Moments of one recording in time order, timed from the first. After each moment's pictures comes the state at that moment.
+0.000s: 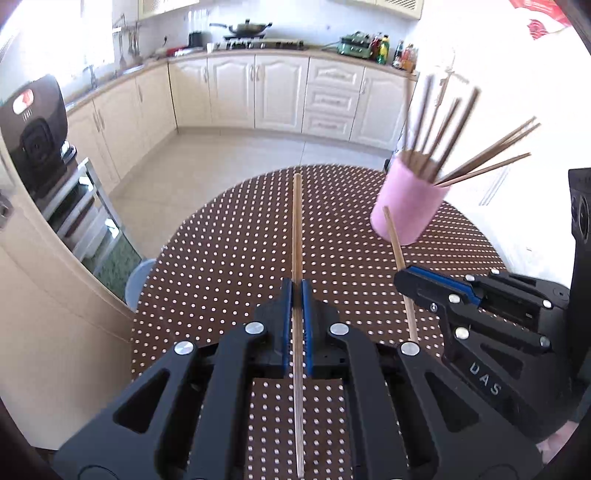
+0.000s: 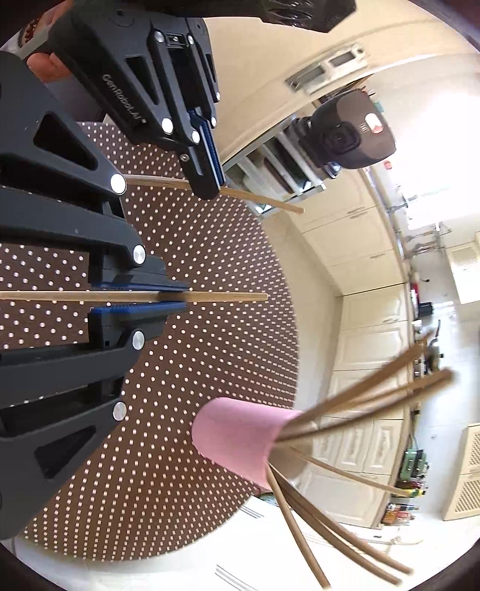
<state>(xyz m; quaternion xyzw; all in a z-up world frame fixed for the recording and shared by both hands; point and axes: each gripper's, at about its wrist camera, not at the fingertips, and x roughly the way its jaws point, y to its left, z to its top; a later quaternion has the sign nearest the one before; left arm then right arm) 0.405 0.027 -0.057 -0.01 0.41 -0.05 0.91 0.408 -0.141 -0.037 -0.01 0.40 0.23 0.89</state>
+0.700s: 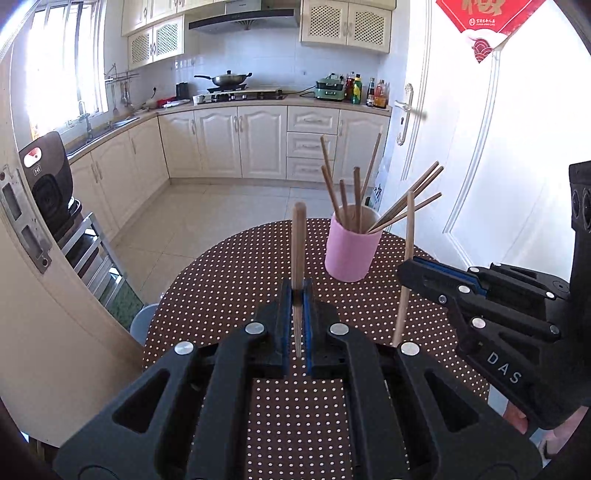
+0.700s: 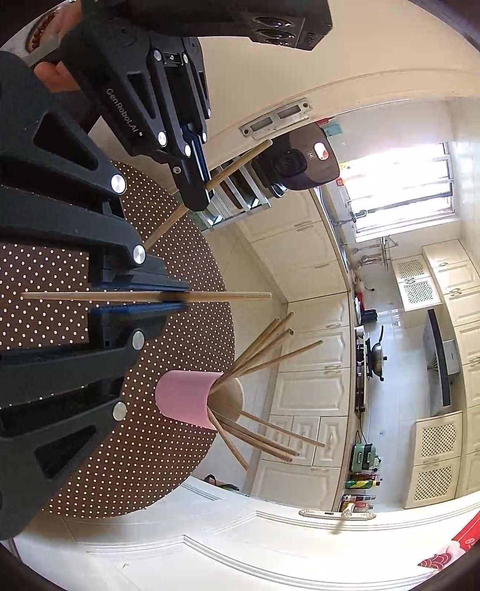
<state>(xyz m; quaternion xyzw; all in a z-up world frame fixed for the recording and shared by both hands) 0.357 -0.019 0.017 0.01 0.33 -0.08 0.94 0.355 -0.188 0.026 0.01 0.30 0.24 0.92</state>
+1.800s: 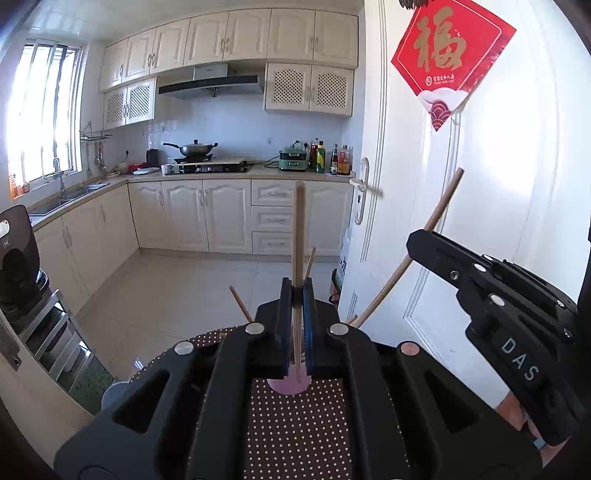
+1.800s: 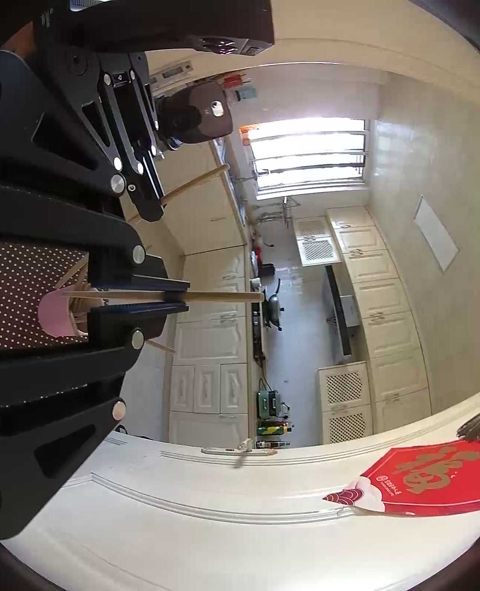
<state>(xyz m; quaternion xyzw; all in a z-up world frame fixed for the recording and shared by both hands) 0.404 -0.095 0.098 0.00 0.19 -0.14 0.97 0.374 -0.269 0.113 0.04 0.10 0.15 0.98</state>
